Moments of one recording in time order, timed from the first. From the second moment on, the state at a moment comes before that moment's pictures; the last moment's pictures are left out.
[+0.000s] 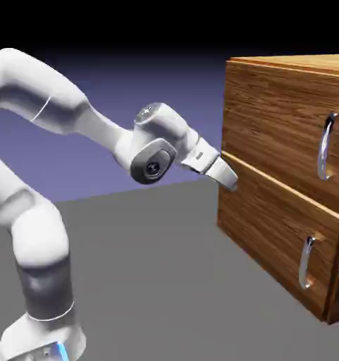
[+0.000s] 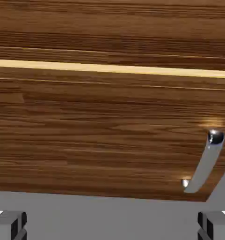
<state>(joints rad) 0.04 -0.58 -0.02 -2.80 -0.05 3.03 0.72</state>
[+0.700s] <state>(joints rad) 0.44 -0.72 -0.45 -2.57 -0.97 2.98 0.35</state>
